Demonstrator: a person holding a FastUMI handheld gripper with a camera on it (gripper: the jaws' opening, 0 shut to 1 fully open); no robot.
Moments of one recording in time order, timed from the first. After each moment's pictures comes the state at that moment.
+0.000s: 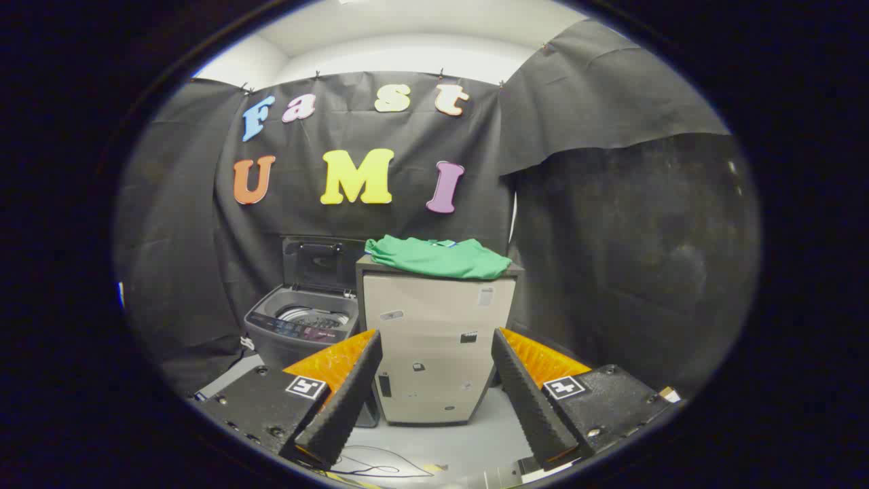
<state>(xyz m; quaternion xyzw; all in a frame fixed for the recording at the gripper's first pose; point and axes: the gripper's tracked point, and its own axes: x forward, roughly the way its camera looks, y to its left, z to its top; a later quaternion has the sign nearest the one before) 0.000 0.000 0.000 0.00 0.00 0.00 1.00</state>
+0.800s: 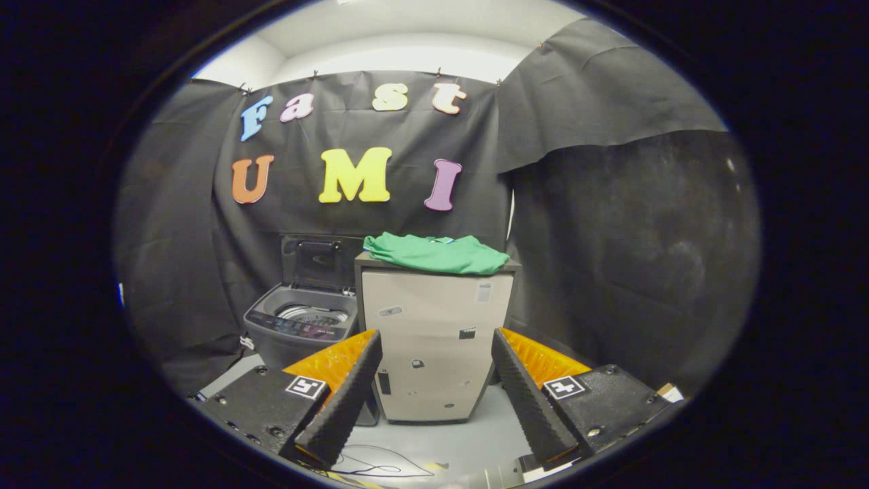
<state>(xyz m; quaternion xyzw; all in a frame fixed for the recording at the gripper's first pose) -0.004 0.000 -0.005 0.00 0.00 0.00 1.00</state>
